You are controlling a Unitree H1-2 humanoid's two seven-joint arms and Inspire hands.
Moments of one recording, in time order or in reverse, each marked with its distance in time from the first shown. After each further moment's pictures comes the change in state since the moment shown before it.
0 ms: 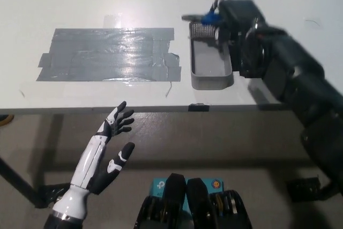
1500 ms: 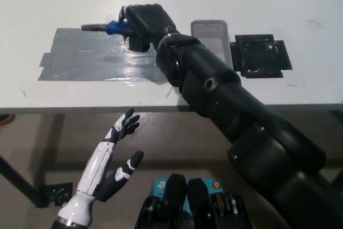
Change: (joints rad) left_arm 0.022 -0.004 -0.032 -0.019 0.030 0.004 0.000; right_arm -0.048 0.295 -0.081 0.040 0.022 0.039 0.040
